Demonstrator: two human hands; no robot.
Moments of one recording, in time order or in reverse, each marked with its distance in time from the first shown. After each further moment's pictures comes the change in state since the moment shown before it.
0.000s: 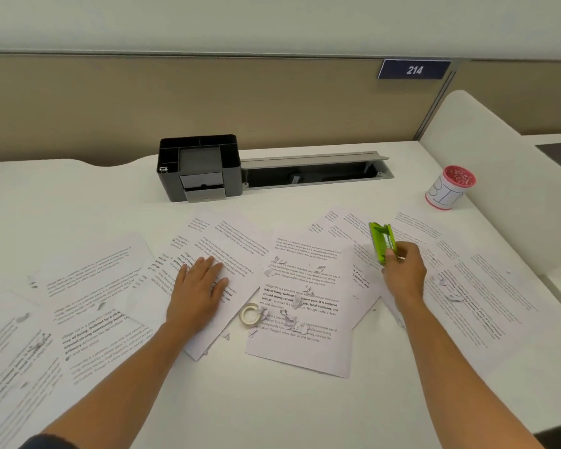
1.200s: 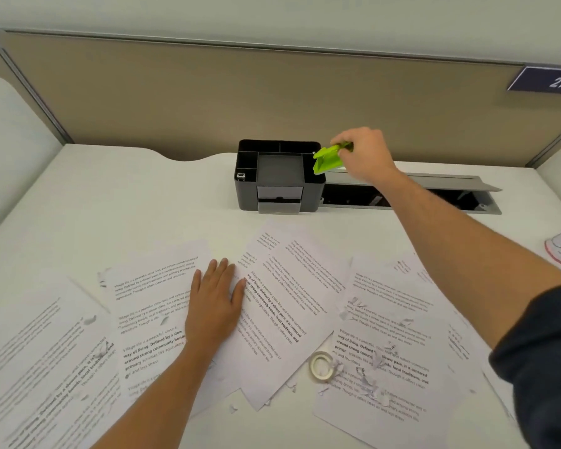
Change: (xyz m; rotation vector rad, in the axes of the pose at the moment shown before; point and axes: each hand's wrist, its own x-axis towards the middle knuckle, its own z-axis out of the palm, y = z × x) left_hand 0.023 -0.080 -0.019 -0.026 0.144 -0.252; right_hand 0.067 -0.271 0.231 -0.406 -0.459 -0.837
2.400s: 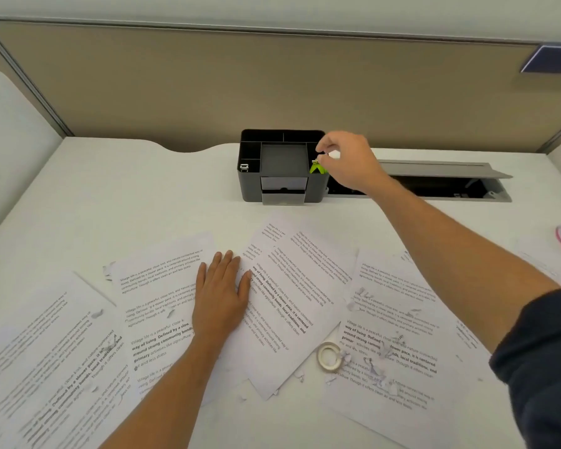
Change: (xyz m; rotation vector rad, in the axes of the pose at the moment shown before) left_hand -0.003 0.005 -0.004 0.029 -0.007 -0.022; right_hand -0.023 -0.013 0.029 0.195 -0.078 -0.046
